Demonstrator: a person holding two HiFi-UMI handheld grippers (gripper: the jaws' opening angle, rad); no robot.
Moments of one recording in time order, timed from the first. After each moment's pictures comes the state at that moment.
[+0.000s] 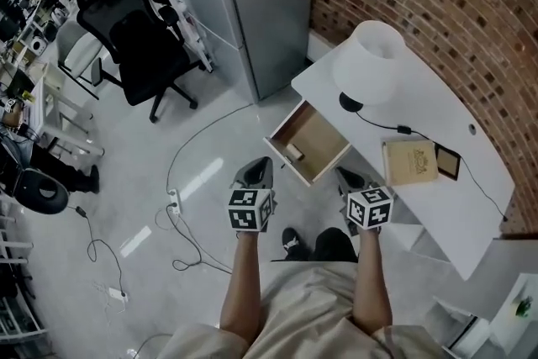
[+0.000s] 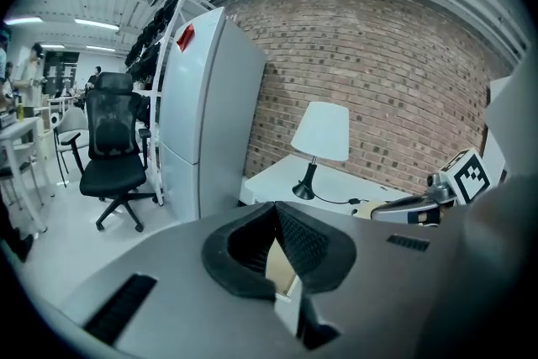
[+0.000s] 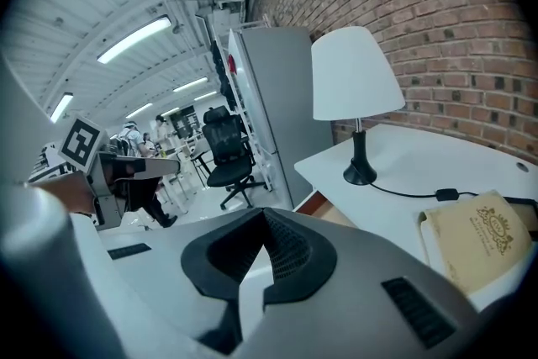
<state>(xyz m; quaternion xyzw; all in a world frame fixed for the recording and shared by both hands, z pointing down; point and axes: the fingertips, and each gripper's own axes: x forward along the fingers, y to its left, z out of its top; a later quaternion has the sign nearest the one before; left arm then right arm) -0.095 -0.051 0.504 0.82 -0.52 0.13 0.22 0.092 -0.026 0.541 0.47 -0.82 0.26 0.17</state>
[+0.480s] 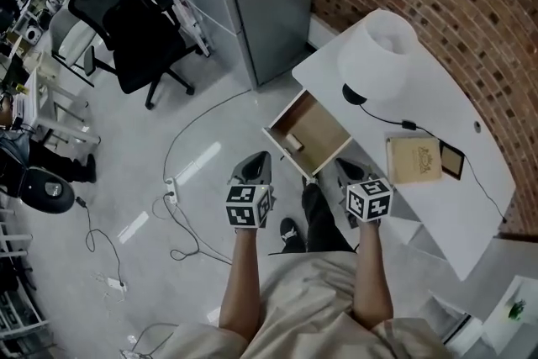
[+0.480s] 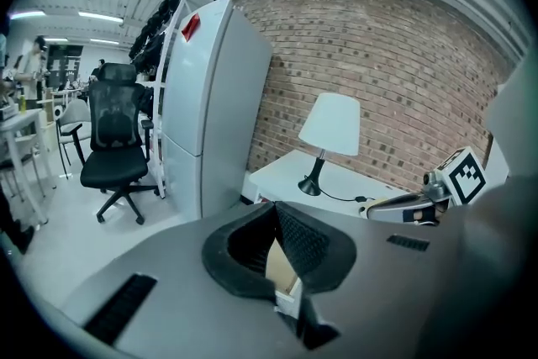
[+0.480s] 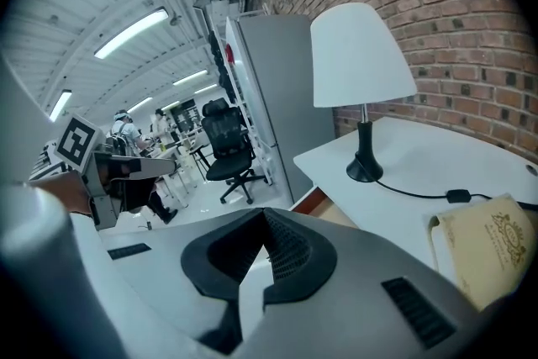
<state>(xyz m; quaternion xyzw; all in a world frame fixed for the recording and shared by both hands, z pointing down) -0.096 -0.068 0.532 0.81 -0.52 0.13 0.24 0.091 -0.052 0.568 0.46 -0.82 0.27 0.19</state>
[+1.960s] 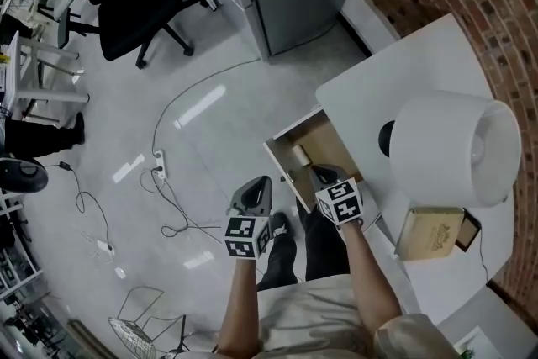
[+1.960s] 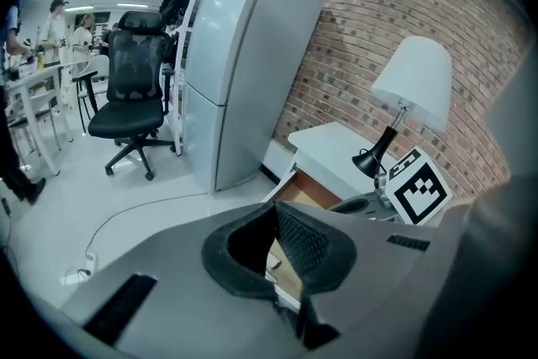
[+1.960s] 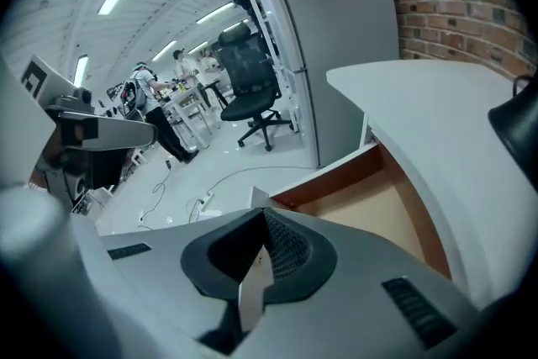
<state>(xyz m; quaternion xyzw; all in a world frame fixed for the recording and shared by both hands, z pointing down) -0.108 -0.185 0.692 0.73 -0.55 0.18 0.35 0.005 -0.214 0.777 0.28 -0.83 0.31 0.37</state>
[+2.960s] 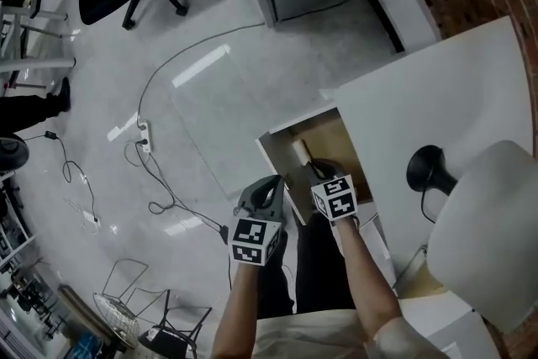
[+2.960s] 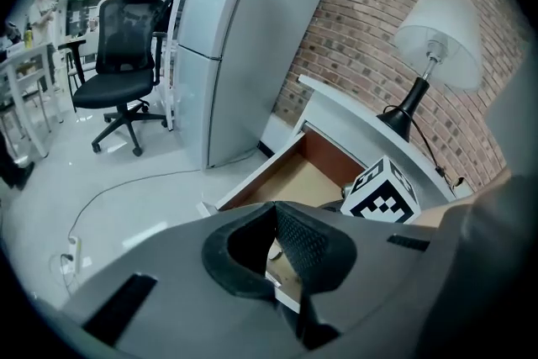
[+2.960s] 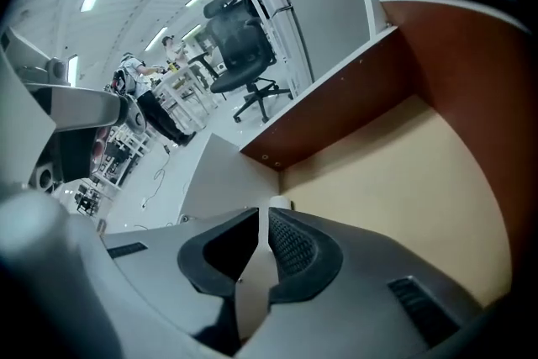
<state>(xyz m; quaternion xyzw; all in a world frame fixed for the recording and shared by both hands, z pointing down) -0.067 -0.209 0.830 0.73 -0.53 0.20 0.39 0.010 -0.226 0.952 0.24 -0.80 0.35 0.41</state>
